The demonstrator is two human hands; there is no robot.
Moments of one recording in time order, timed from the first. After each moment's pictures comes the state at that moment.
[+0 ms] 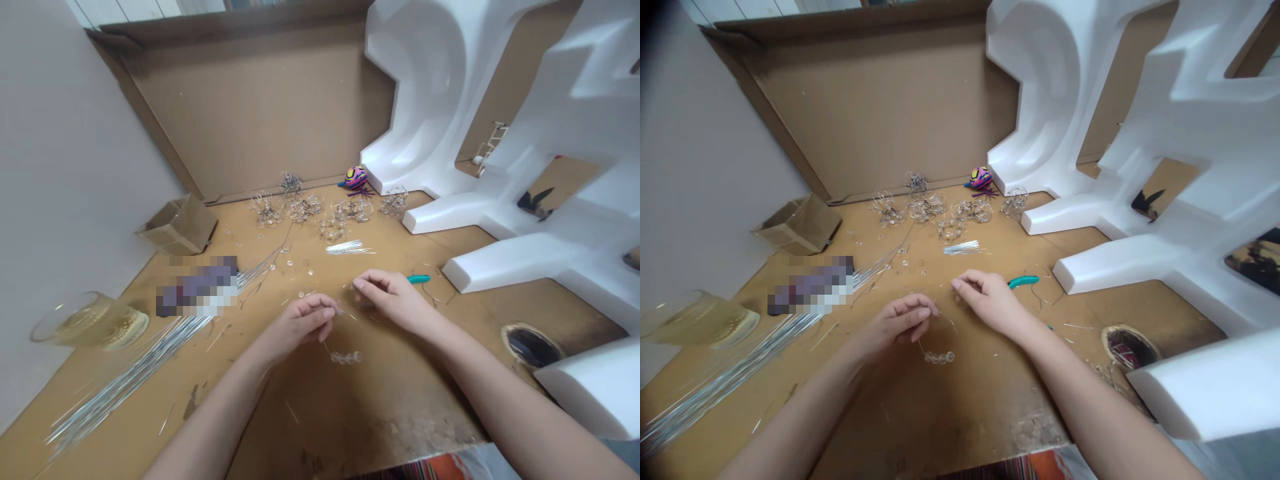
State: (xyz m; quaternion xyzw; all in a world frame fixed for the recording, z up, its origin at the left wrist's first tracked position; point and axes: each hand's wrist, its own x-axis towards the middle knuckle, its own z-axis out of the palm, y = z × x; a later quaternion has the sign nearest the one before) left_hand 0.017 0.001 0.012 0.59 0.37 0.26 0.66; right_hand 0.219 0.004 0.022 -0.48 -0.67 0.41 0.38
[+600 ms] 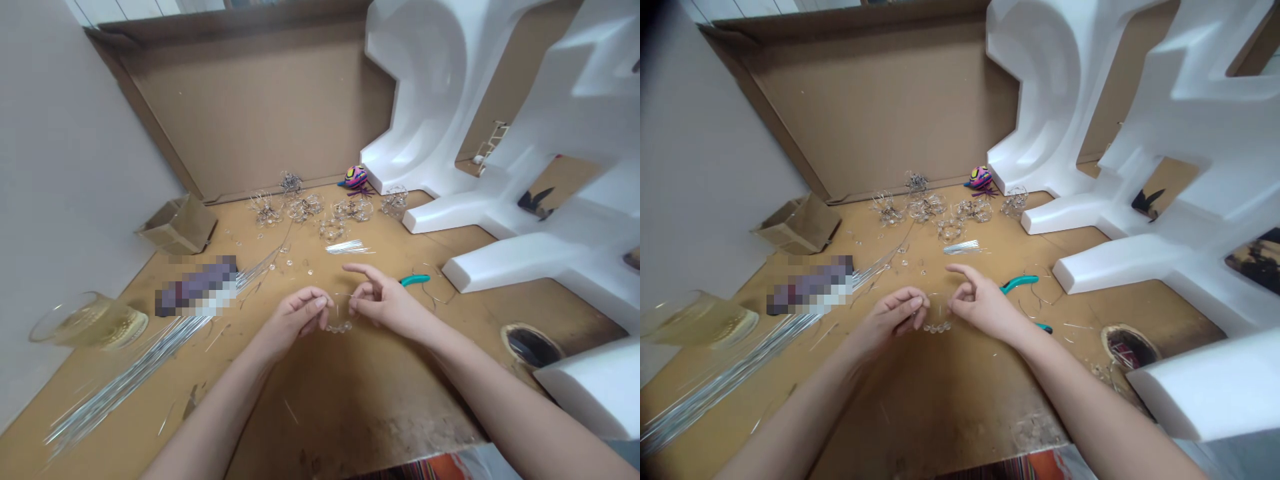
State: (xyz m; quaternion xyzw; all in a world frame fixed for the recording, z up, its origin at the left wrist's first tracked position) left_hand 0.016 0.005 0.011 0.59 0.39 0.33 0.62; right_hand 0.211 -0.002 0.020 -0.44 -0.60 0.55 0.38
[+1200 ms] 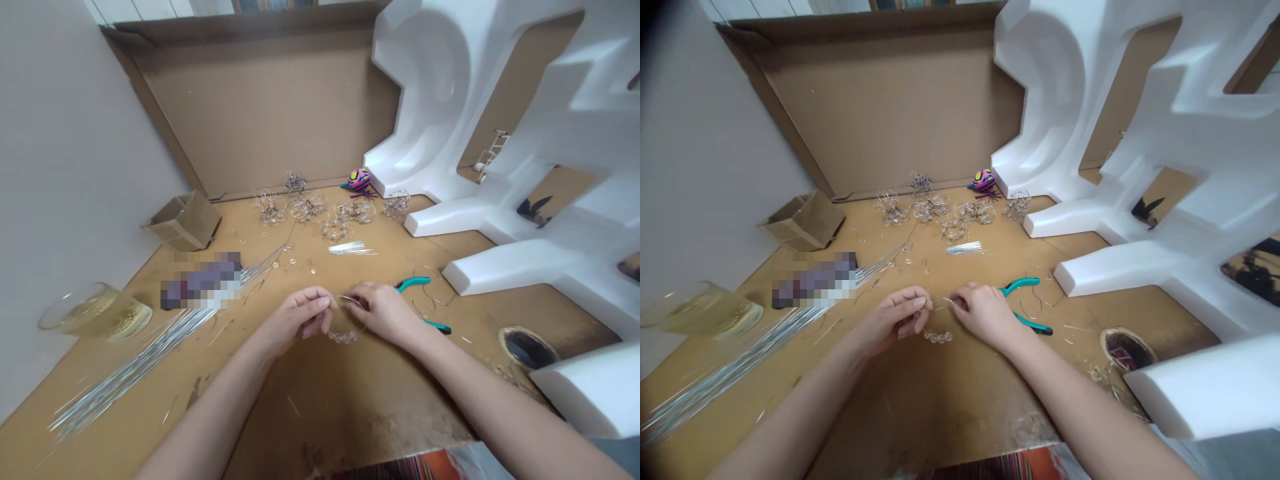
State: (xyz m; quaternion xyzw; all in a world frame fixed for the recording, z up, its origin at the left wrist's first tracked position) left_hand 0.012 0.004 0.013 0.54 0.32 0.32 0.71; right_hand 0.206 0.002 0.003 -0.52 -0.81 0.16 0.22
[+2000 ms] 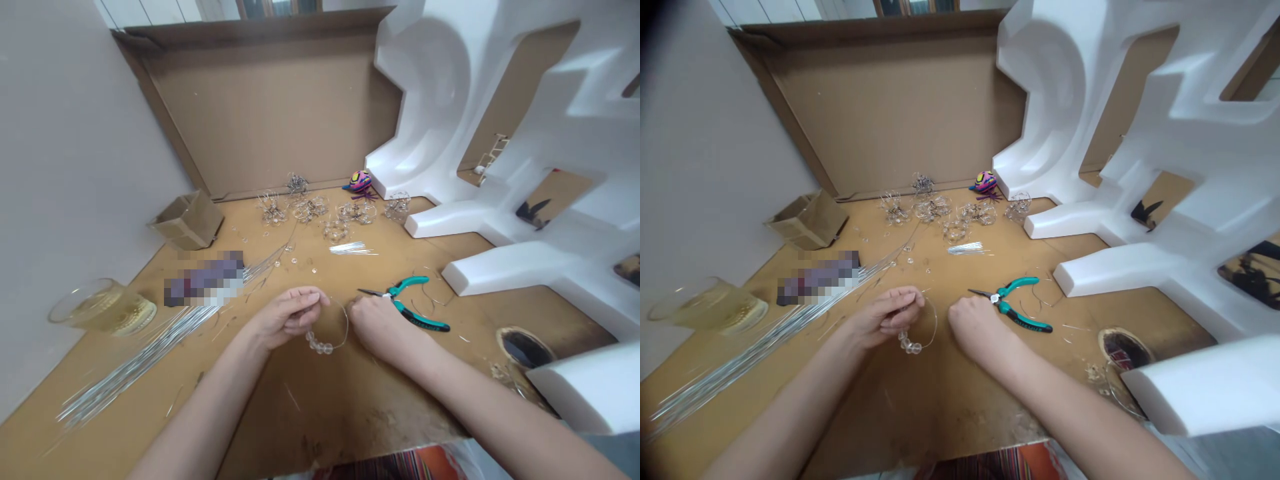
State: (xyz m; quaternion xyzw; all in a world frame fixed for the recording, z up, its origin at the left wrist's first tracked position) left_hand -0.004 0.013 0.012 0.47 0.26 0.28 0.79; right_hand 0.181 -0.023 0.028 -0.50 -0.86 0.00 -0.05
